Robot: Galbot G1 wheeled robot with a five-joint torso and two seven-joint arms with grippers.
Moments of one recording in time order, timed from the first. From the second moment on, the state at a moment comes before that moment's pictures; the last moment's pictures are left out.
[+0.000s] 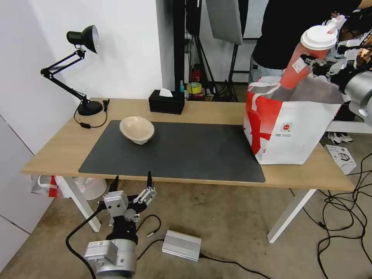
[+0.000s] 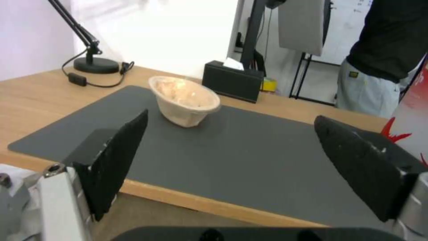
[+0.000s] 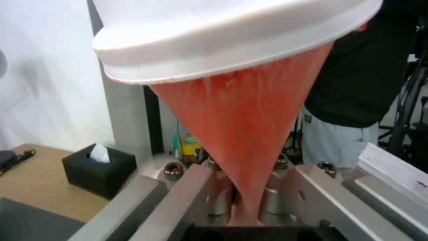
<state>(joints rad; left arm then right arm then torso) 1.76 -1.42 -0.24 -2.45 -0.07 0.09 -0.37 -0.21 0.37 -0.07 1.59 1.33 -0.24 -0.02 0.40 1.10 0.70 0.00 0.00</state>
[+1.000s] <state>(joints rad) 1.75 -1.43 -0.23 -2.44 -0.07 0.09 -0.37 -0.36 0.37 0.02 1.57 1.20 -0.20 -0.07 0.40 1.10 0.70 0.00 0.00</state>
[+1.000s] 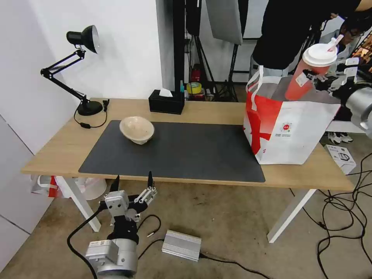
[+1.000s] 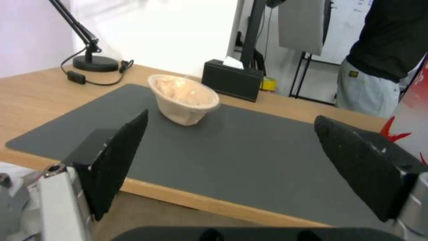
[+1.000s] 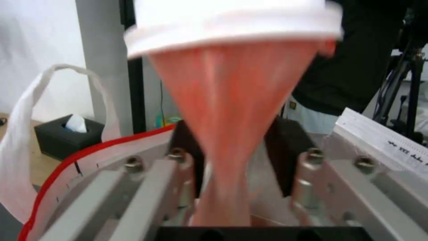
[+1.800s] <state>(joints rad) 1.75 -1.42 -0.21 -2.42 -0.05 0.07 -0.36 -0.43 0.34 0.05 1.60 1.20 -0.19 -0.10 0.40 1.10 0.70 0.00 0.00</state>
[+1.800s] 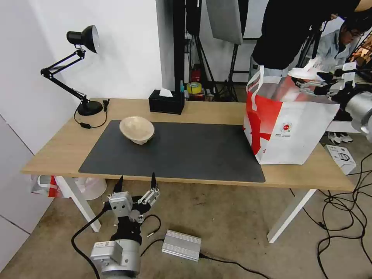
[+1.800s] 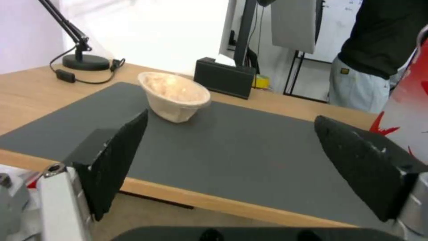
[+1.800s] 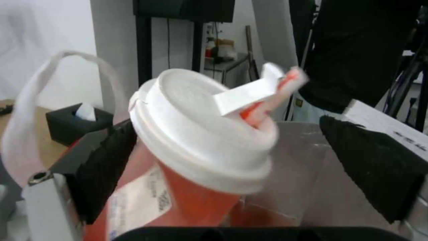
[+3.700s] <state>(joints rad) 1.76 -1.42 -0.21 -2.44 -0.05 0.08 -0.37 -0.43 0.17 0.07 1.68 1.00 -0.41 -0.27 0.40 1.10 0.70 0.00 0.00</state>
